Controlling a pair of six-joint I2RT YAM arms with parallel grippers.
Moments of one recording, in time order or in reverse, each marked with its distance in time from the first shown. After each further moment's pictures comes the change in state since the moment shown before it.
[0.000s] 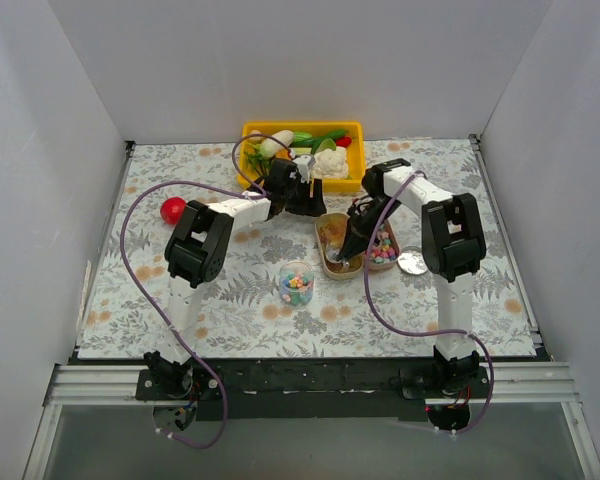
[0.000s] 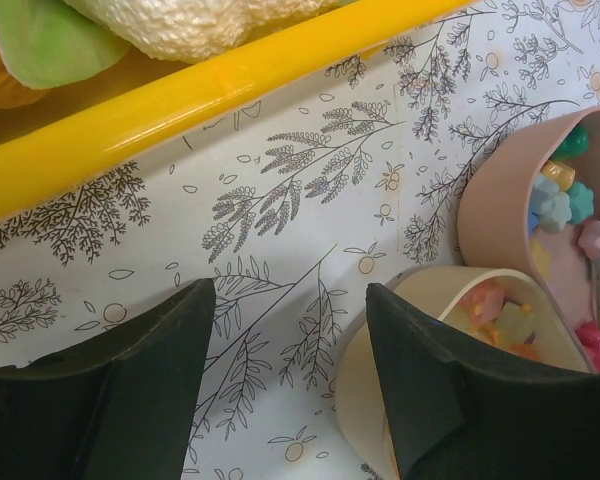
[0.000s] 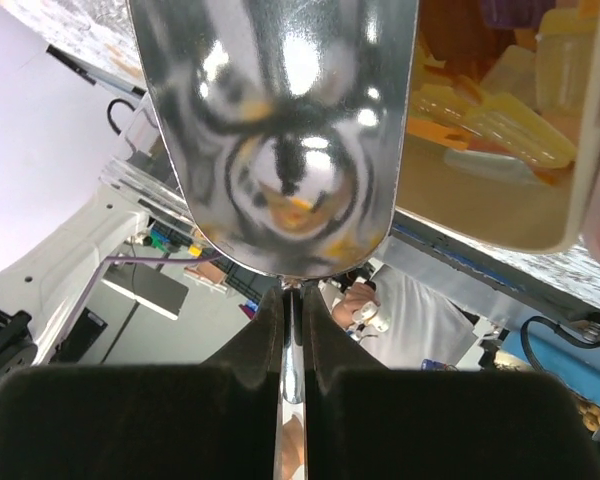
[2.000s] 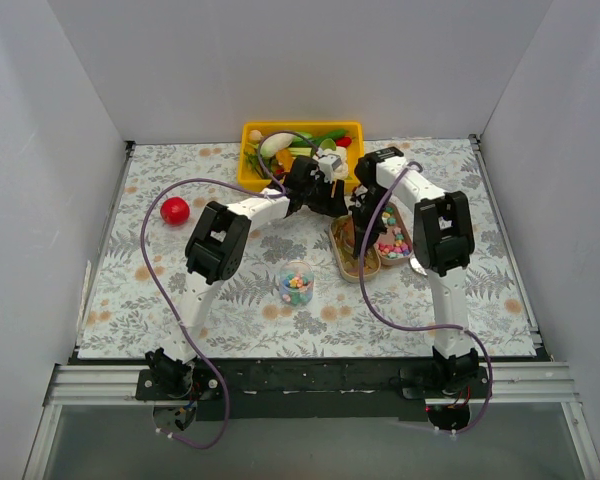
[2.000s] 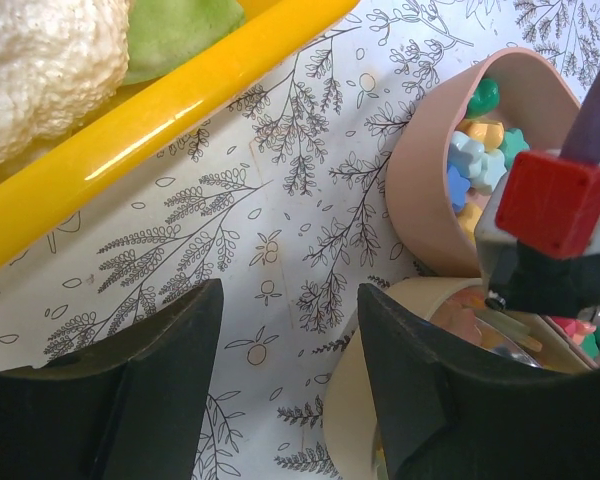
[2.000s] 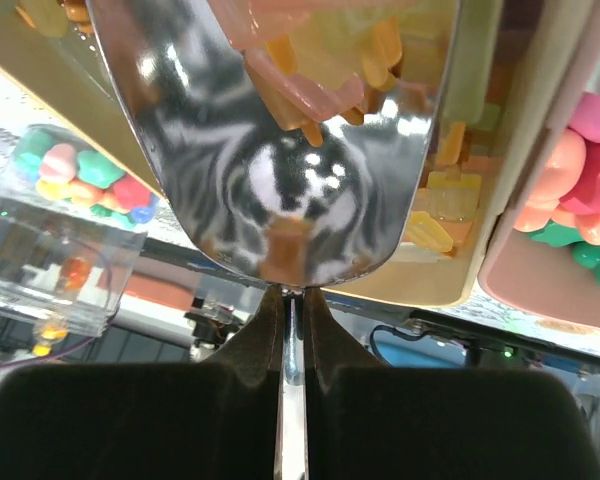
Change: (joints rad) left arm -0.072 0.153 0.234 -0.048 0.121 0.056; right arm 0.009 0.103 0.219 -0.093 0.413 -0.119
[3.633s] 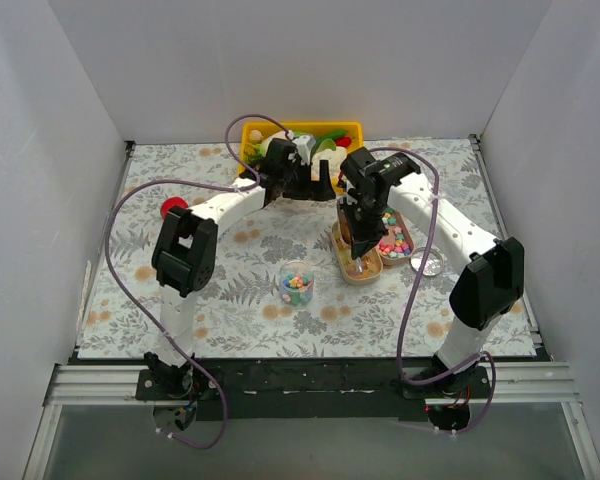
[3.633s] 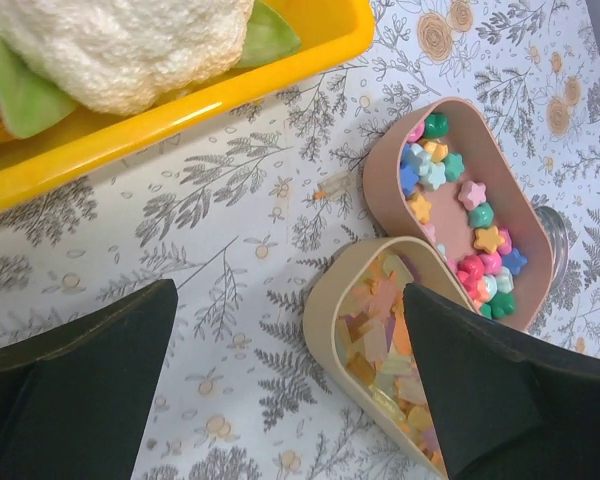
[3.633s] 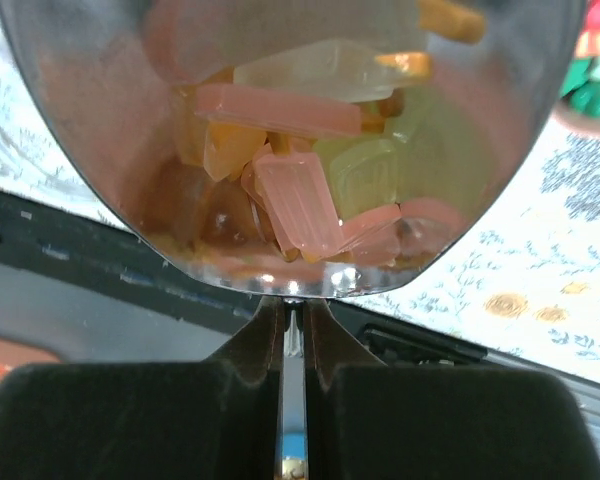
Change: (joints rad) left arm 0.061 -0.259 -0.124 -0.123 -0.087 -0.134; right arm 0.231 -0.513 -0.209 0.130 0.250 0.018
